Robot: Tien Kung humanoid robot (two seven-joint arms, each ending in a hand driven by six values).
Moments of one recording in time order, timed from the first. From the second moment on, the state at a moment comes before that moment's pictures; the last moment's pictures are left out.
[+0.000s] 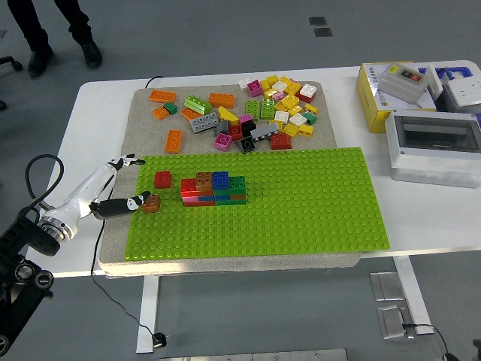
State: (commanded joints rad) left arm -0.18 0.34 -1.19 -1.36 1.79 -0.02 -0.05; right arm 0.21 -0.12 1.07 0.18 -0.87 -0.03 -0.42
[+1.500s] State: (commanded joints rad) left arm -0.23 0.38 -1.12 -1.27 1.91 -0.06 -0.02; right arm 0.22 -0.12 1.08 0.18 -0.87 -0.03 -0.42
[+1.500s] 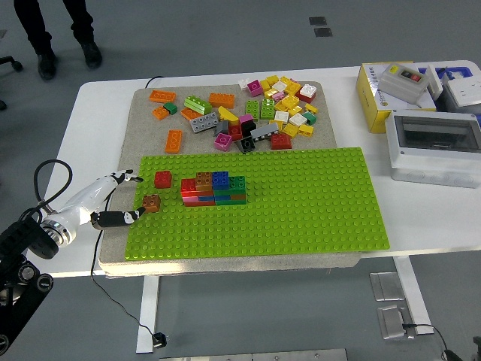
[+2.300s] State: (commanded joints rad) left arm -0.32 0.35 -1.01 -1.14 1.89 -0.04 -0.06; right arm 0.22 -0.12 1.08 0.18 -0.87 -0.03 -0.42
